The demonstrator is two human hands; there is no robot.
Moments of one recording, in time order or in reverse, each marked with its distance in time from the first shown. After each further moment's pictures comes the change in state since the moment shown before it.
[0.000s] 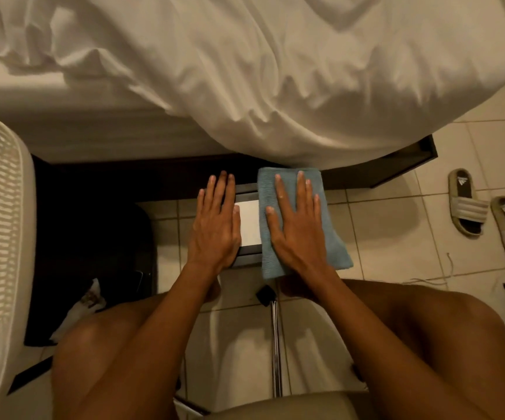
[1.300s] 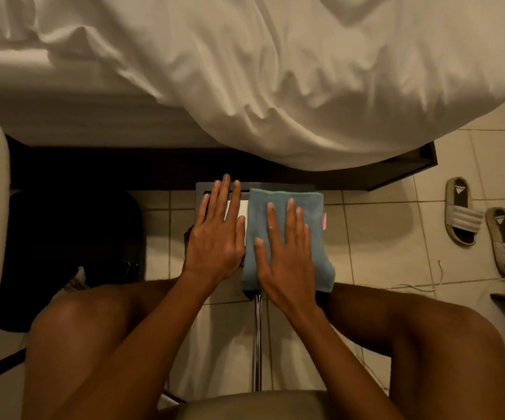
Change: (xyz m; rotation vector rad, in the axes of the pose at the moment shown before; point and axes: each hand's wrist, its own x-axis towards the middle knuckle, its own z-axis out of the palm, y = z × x) left_hand -0.016 0.023 0.009 0.043 -0.062 -0.002; right_hand -0.052 0.002 0.010 0.025 -0.014 -0.016
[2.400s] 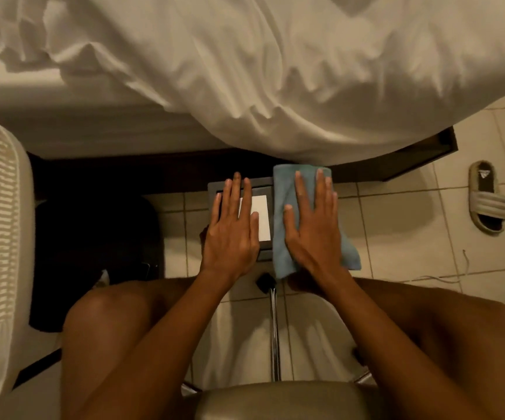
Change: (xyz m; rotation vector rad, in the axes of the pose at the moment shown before) left_hand 0.007 0.002 0.000 0.061 -0.005 -0.009; right_hand 0.055 0.016 -0.019 -0.029 0.032 0.105
